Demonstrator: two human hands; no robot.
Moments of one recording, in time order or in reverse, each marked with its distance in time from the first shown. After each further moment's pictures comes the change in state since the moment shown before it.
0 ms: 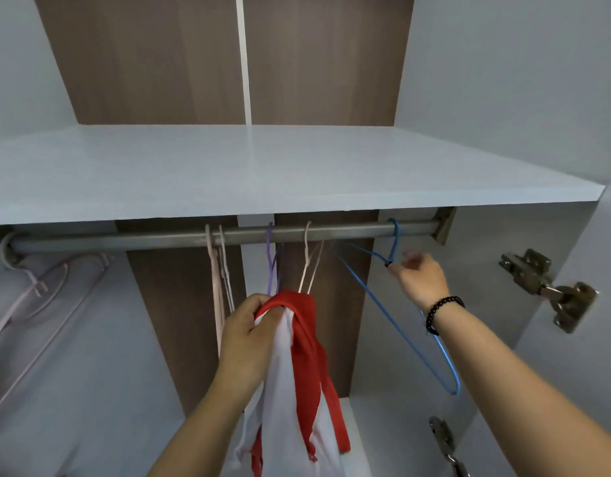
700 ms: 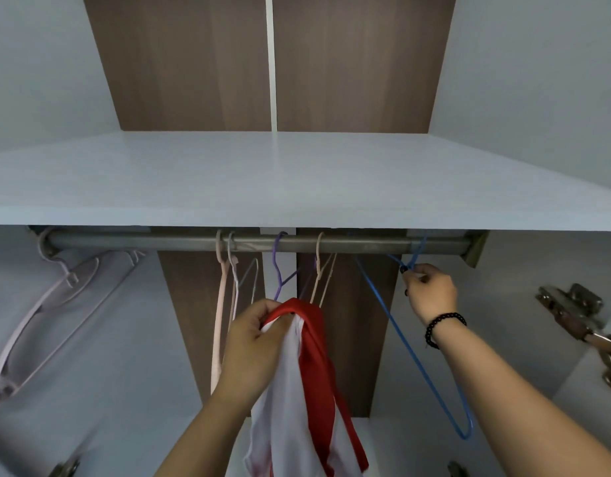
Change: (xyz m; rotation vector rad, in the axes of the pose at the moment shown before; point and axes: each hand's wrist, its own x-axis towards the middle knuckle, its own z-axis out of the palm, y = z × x) left_hand 0.009 0.002 0.022 0.039 0.103 0.060; right_hand 0.046 0.015 0.024 0.002 0.016 -0.107
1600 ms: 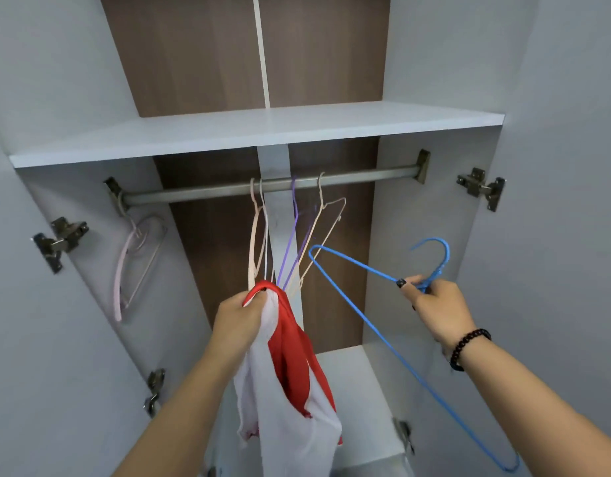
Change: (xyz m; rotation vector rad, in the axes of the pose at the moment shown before) left_hand -0.139 -0.004 -0.155 0.129 -0.044 -0.265; right_hand -0.319 -0.027 -0.079 0.030 -0.051 0.071
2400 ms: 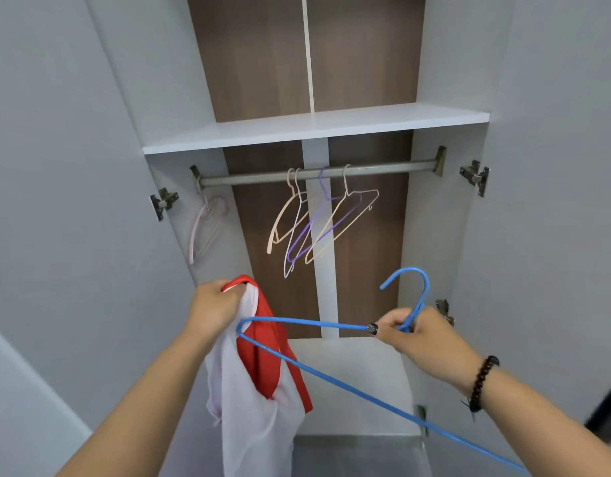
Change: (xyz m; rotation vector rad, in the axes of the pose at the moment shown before) left_hand -0.150 0.012 -0.060 0.296 0.309 0.022; right_hand -0.153 -0.006 -0.096 0.013 -0.647 -0.208
